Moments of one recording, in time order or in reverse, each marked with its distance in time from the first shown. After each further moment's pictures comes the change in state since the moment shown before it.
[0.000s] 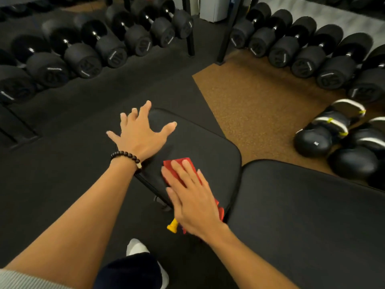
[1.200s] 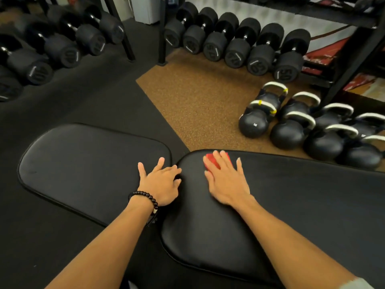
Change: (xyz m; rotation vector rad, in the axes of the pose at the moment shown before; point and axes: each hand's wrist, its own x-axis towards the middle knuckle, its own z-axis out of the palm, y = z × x) left_hand -0.111 0.119 0.144 0.420 -0.627 0.514; right_hand -0.098 0.206 -0.106 -0.350 -0.175 0.516
